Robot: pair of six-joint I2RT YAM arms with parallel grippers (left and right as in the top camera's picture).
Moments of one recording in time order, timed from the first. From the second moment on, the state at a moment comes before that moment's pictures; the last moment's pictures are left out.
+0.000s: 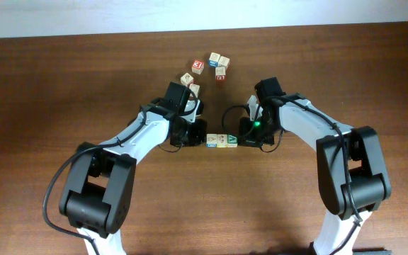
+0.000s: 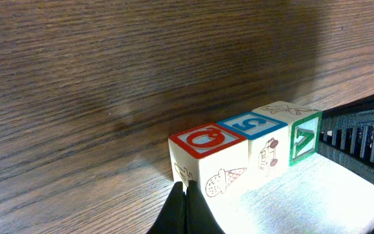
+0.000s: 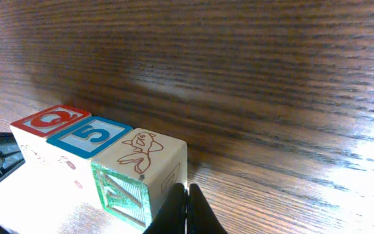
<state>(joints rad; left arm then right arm) -0.41 1.97 1.25 -0.53 0.45 -0.34 0.23 1.99 1.24 -0.70 -0.47 0.31</state>
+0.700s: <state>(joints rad) -0.41 1.97 1.25 -0.53 0.45 -0.34 0.21 1.99 1.24 -0.70 -0.49 0.27</state>
